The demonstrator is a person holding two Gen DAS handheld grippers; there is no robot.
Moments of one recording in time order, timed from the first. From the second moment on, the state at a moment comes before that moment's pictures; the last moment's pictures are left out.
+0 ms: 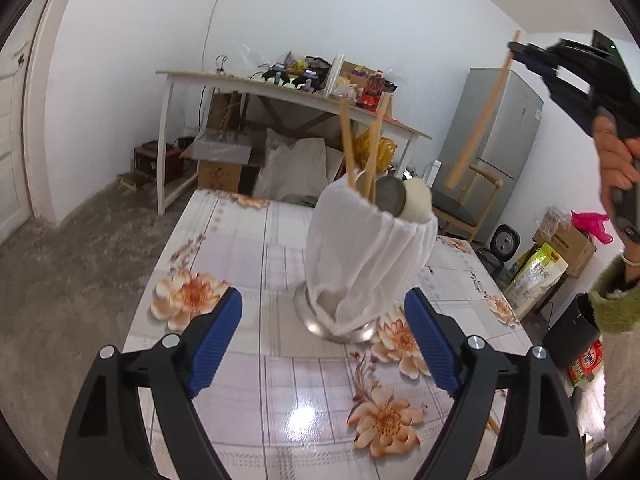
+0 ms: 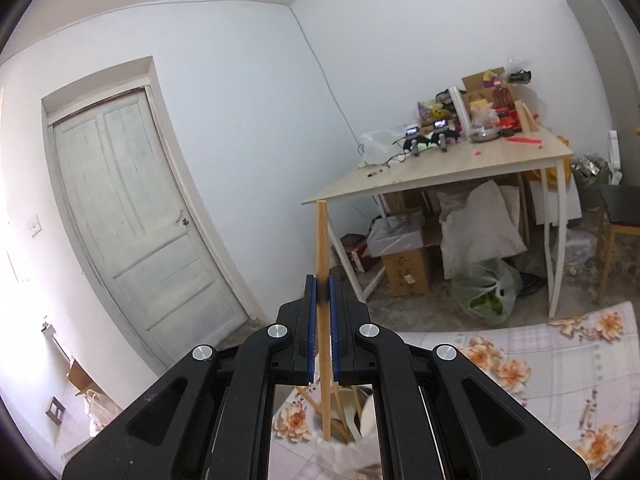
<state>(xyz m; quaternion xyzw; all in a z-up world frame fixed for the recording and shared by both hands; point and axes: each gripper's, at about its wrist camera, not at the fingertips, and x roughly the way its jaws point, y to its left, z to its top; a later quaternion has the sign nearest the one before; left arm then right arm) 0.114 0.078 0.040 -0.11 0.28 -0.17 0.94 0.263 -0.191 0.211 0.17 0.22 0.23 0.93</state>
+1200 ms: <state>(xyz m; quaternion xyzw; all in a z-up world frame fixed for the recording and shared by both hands) 0.113 0.047 0.020 -0.08 0.34 -0.18 0.92 0.178 -0.215 0.021 0.11 0.45 0.13 0.88</state>
